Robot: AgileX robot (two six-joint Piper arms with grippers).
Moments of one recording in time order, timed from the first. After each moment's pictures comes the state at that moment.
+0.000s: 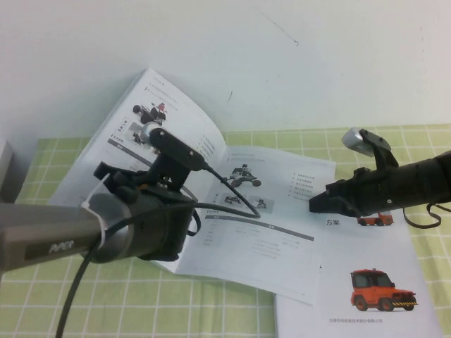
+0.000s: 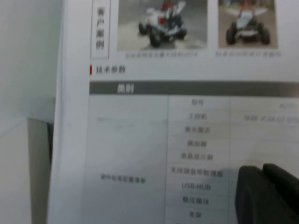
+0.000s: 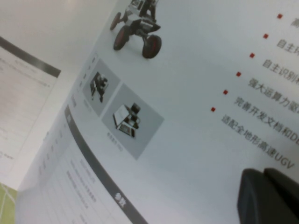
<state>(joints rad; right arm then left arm) 0.08 2.19 -1.24 1.38 0.78 -1.22 -0.64 1.87 -1.06 -1.71 -0.76 1.82</state>
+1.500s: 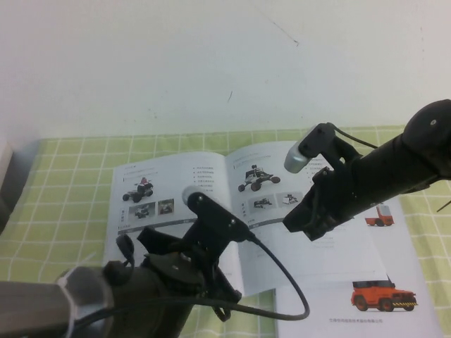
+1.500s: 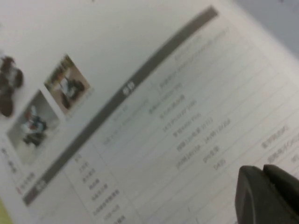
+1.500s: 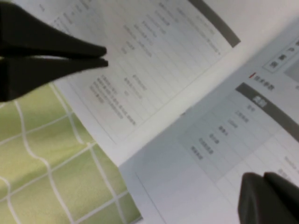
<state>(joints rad) 0.30 1.91 -1.23 0.88 0.77 -1.19 -0.84 1.72 -0.80 -1.74 -0.44 1.68</state>
